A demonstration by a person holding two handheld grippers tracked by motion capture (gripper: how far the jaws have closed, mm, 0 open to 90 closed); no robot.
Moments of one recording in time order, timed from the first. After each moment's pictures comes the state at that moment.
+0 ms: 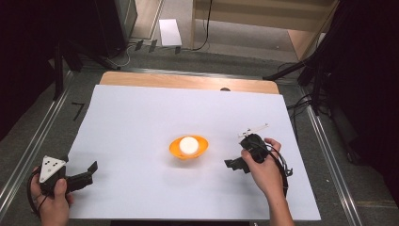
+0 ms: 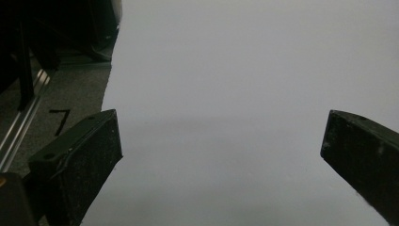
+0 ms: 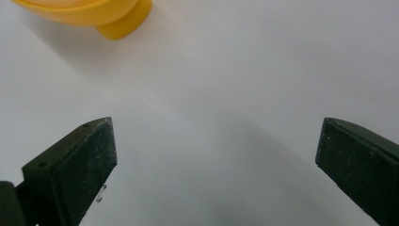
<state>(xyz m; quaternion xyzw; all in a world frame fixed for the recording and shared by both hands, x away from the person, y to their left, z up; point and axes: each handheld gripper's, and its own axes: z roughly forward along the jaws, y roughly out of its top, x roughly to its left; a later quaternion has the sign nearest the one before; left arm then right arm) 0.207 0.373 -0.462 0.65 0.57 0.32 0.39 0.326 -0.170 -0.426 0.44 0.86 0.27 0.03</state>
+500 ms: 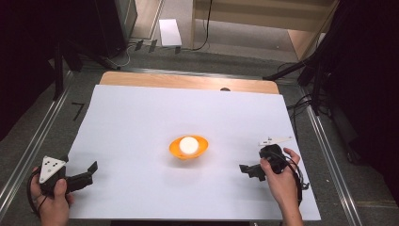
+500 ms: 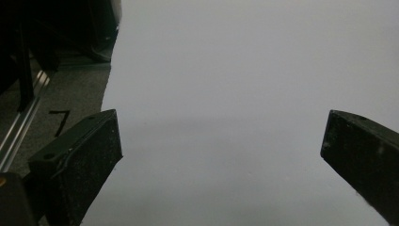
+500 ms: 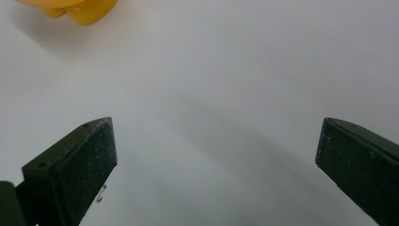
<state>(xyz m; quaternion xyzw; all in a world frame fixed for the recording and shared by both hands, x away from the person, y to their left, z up) 0.207 0.373 -0.462 0.65 0.57 0.32 0.39 0.302 -0.223 -0.441 0.47 0.82 0.32 0.05</state>
